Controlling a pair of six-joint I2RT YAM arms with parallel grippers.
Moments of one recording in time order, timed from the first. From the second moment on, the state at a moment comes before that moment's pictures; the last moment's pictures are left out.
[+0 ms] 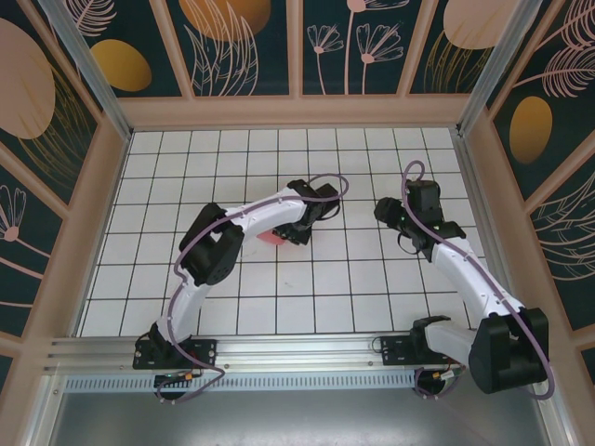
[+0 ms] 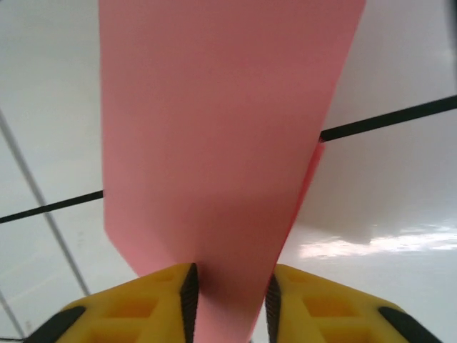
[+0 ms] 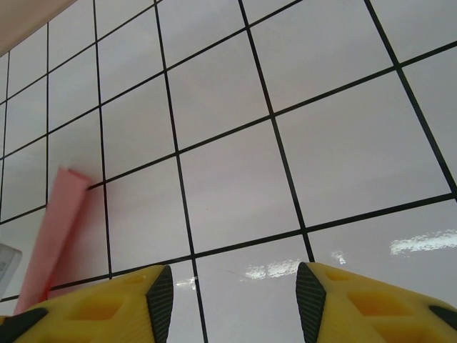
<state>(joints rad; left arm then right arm) -0.86 2.23 1.80 -1.18 -0.32 -0.53 0.21 1.13 0.74 -0.36 -0.08 0.54</state>
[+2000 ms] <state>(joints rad) -0.39 1.35 0.86 -0.34 0.11 -0.47 0.64 2.26 1.74 -0.45 -0.11 0.59</state>
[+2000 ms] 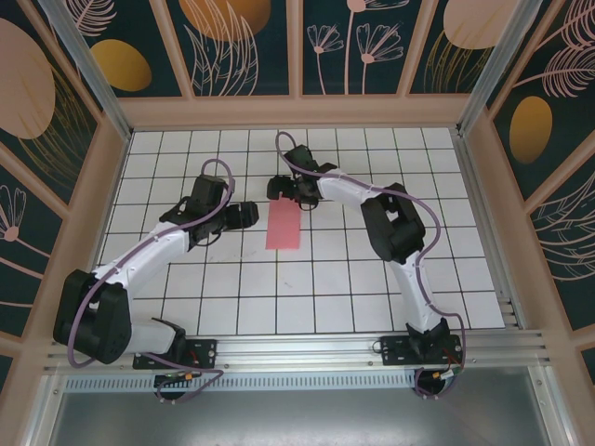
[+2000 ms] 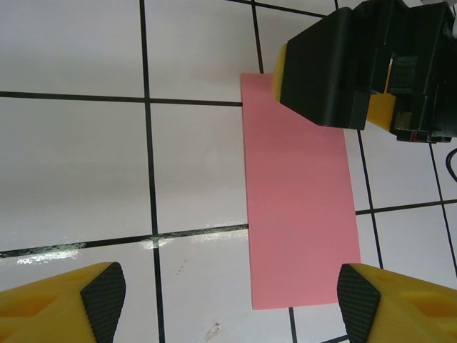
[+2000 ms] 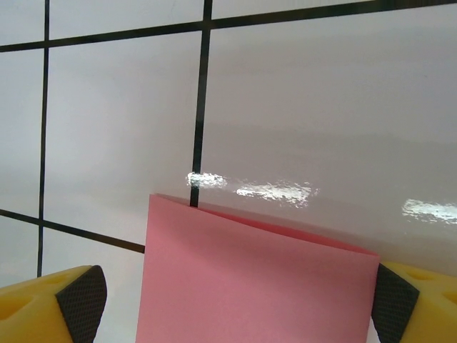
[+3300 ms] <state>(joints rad) -0.38 1.51 0.75 -0.11 0.31 -0.60 0.58 2.20 1.57 -0.31 -0.28 0.52</state>
